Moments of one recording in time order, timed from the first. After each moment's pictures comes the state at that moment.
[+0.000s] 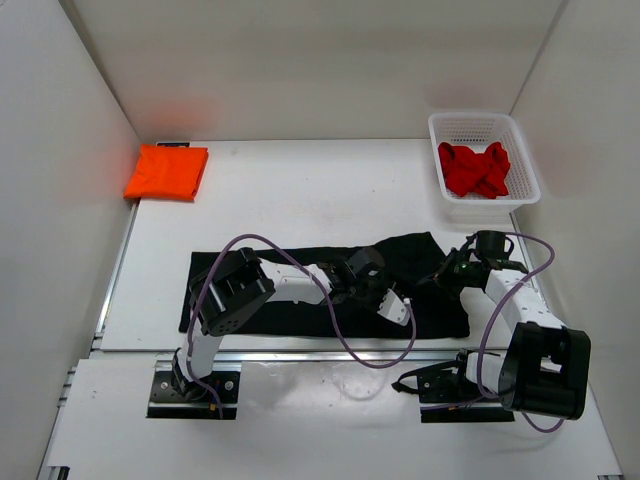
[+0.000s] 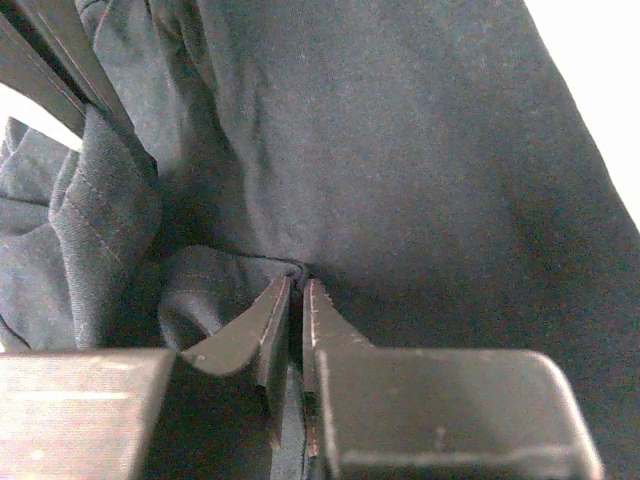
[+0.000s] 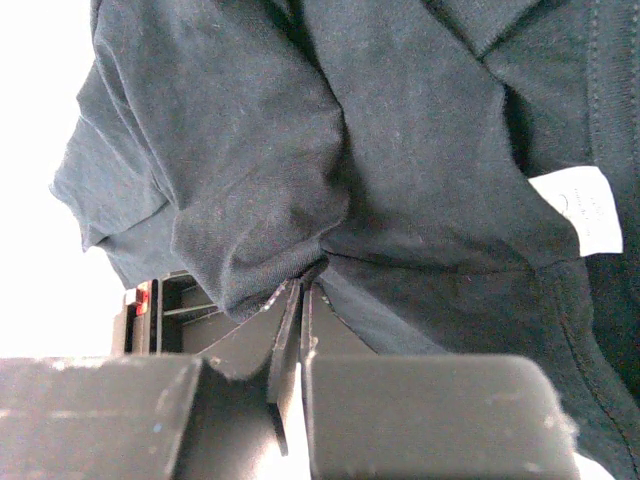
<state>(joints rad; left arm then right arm) -1.07 2.01 1.18 0.10 0.39 0.99 -0.16 1.18 0.58 -0.51 -0.56 0.61</state>
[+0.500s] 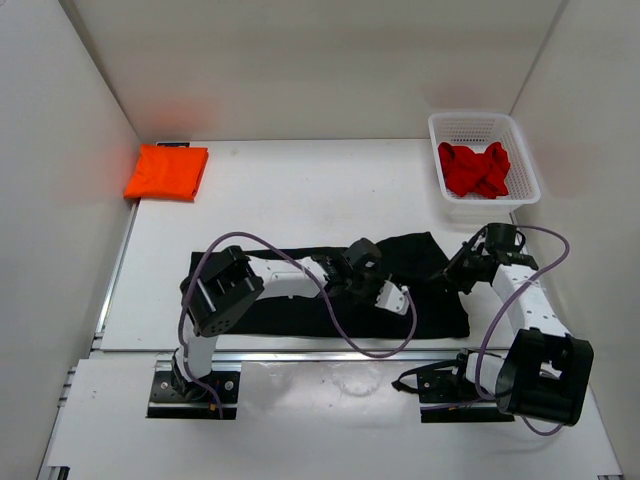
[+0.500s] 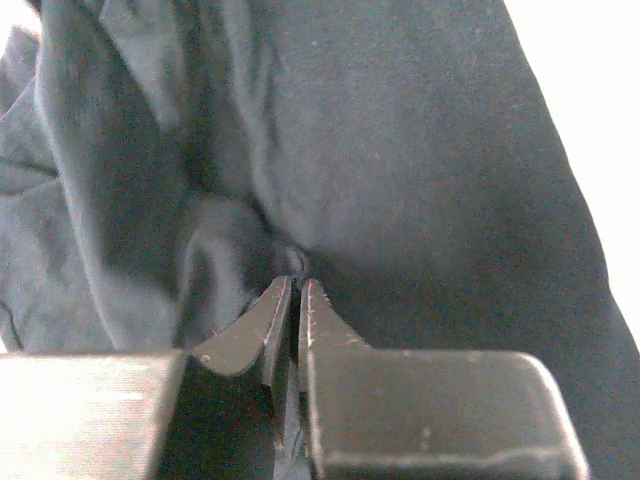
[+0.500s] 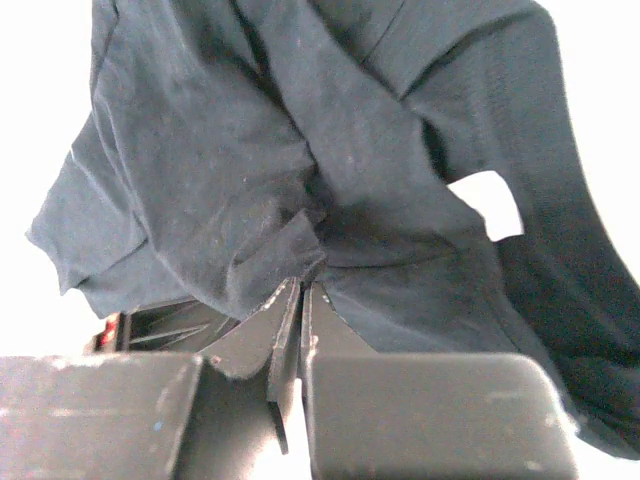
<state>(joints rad) -1.04 1.97 1.20 -0.01 0.43 0.91 -0.20 1.16 0.66 -0.62 -0.45 0.56</state>
